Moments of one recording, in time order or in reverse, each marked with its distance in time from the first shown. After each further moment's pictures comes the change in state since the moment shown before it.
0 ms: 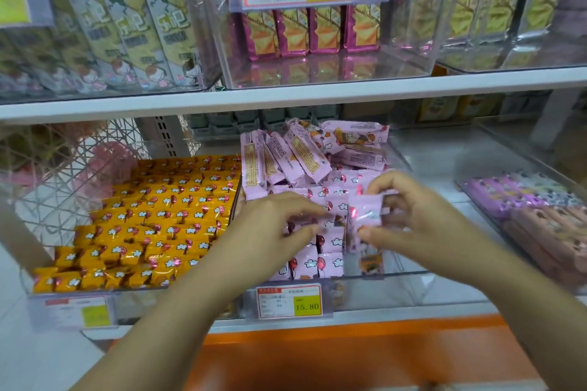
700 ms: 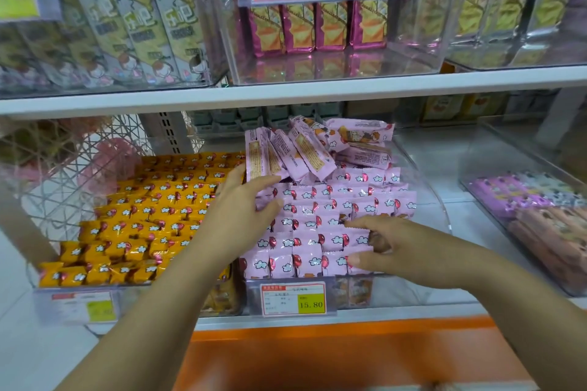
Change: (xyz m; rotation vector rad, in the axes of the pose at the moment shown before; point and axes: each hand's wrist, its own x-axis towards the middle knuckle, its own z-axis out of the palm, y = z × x) left_hand 0.010 -0.034 -0.008 0.103 0.126 -0.419; right_hand 0.009 0.015 0.009 -0.429 -0.404 0.215
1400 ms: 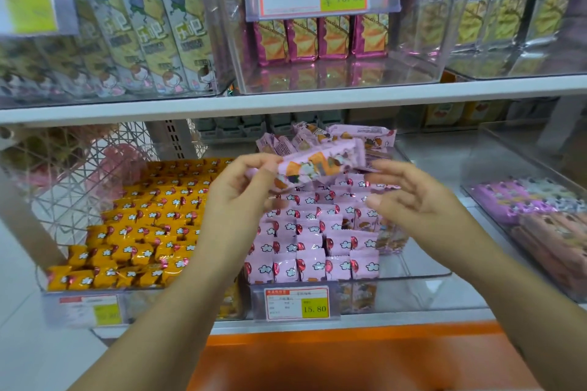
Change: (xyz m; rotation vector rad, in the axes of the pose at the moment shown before) left_hand -0.027 0.034 -0.017 -1.037 0.218 0.032; right_hand -0.004 -0.013 -0.011 0.531 0.548 -0.226
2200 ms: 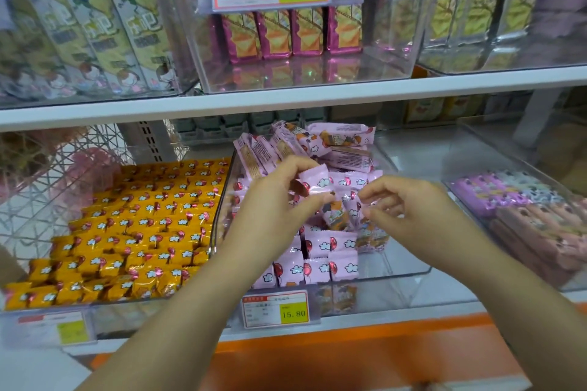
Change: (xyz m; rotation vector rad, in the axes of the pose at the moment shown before) left_hand 0.010 -0.010 0.043 0.633 -0.295 0.202; right_hand 0.002 0.007 -0.016 -0.507 0.053 -0.060
